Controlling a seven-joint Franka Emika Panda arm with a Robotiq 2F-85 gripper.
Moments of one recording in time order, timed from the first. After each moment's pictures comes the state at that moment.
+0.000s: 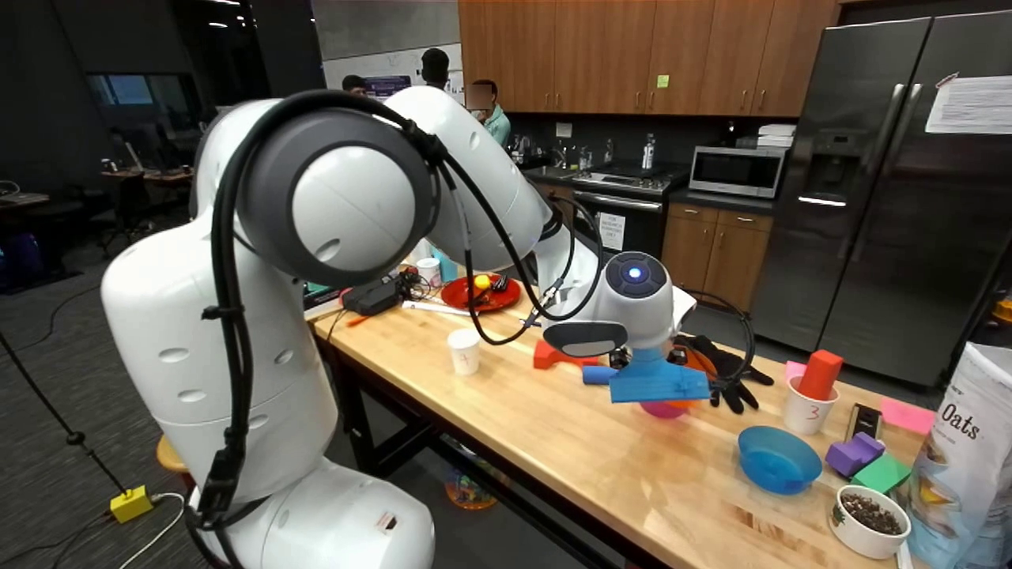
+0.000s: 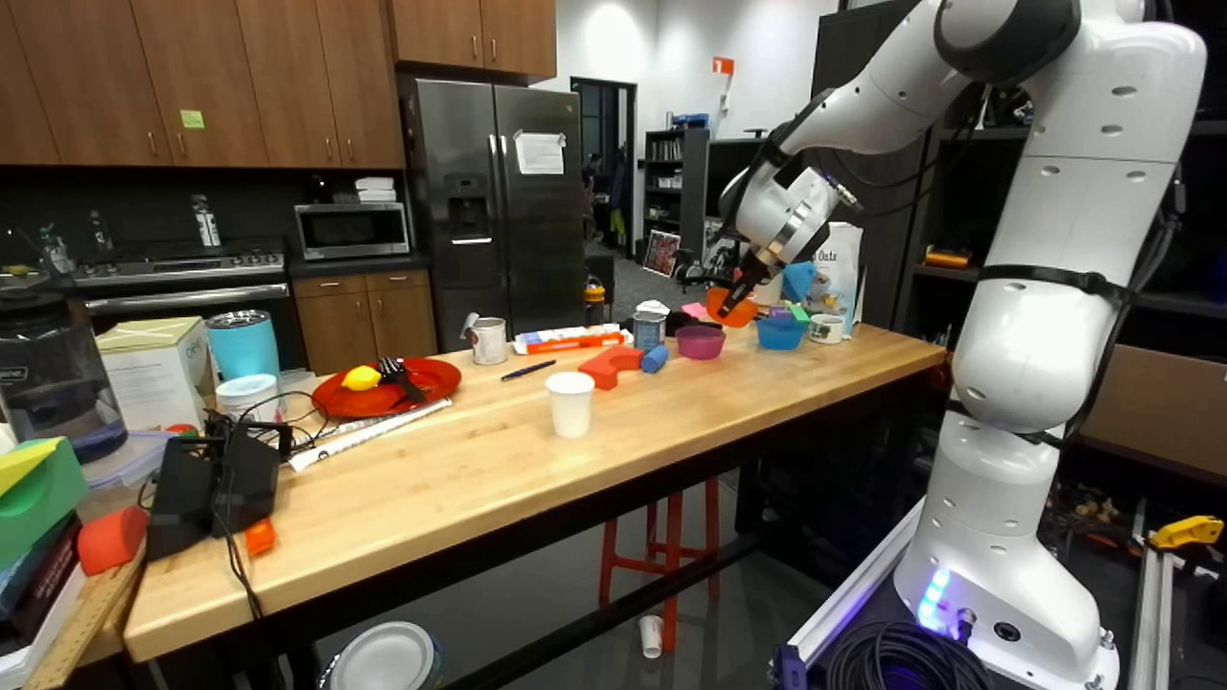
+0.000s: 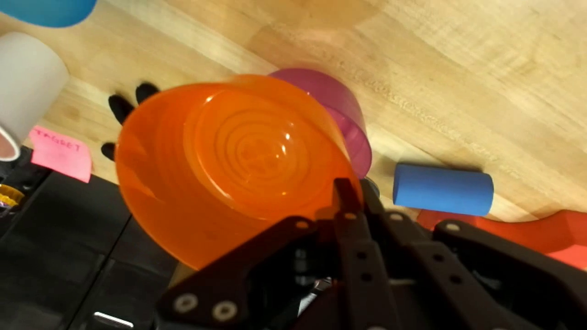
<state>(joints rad) 0.15 -0.07 -0.50 -2.47 0.84 2.94 -1.49</state>
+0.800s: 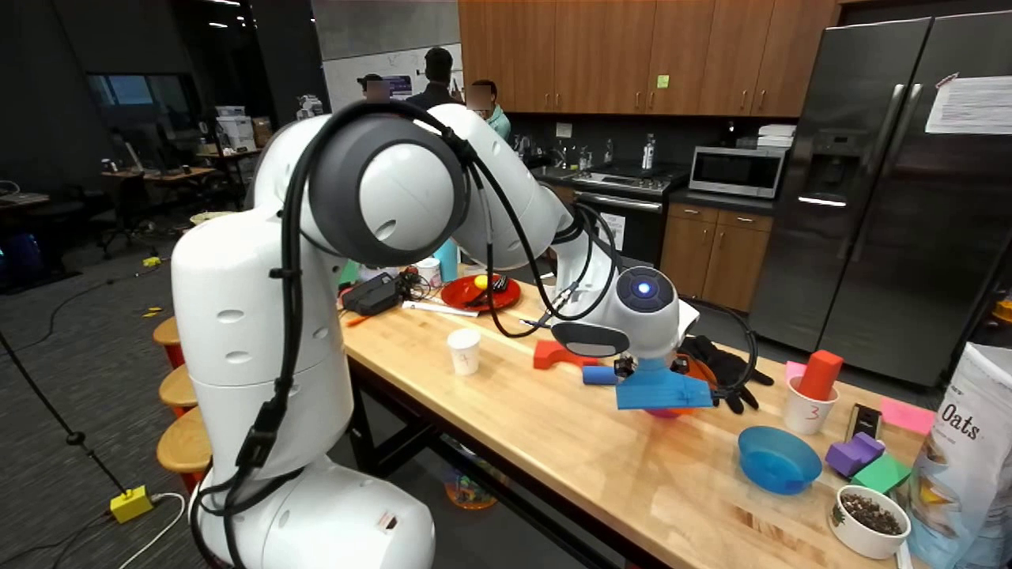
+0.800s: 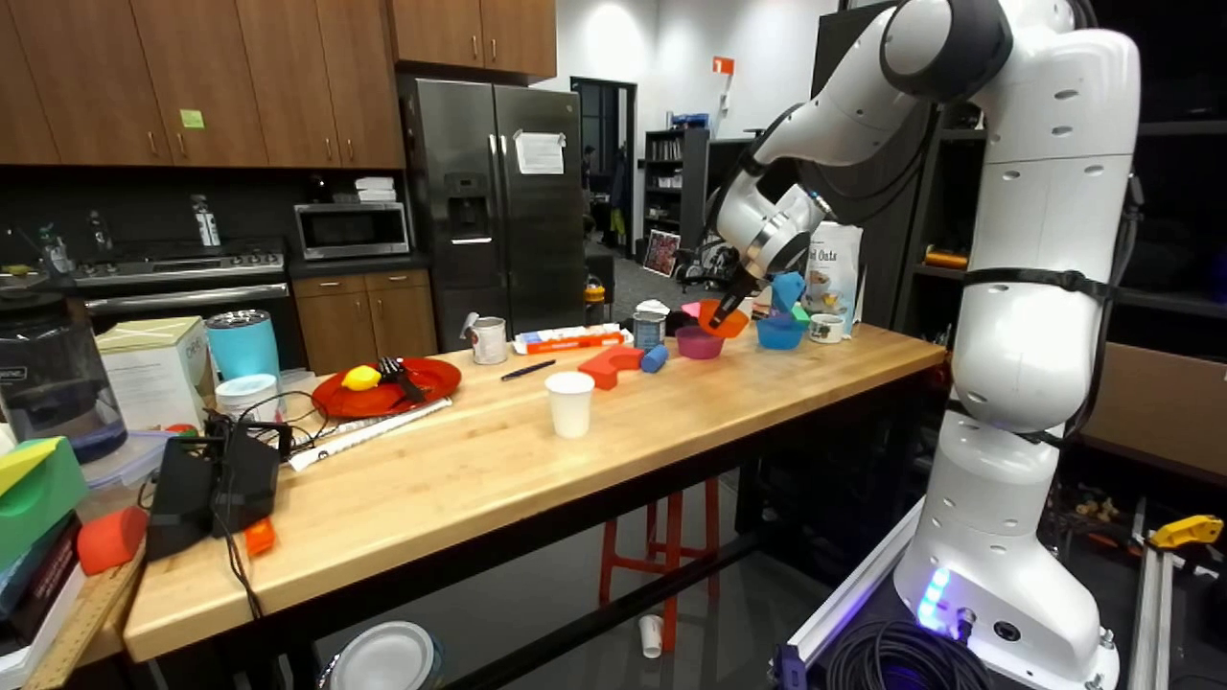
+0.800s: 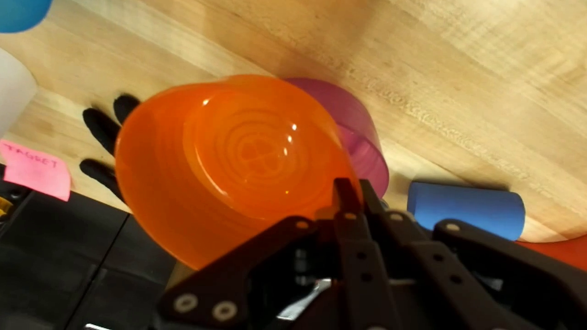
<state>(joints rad) 0.15 0.08 -0.48 -2.36 1.08 2.90 -1.68</state>
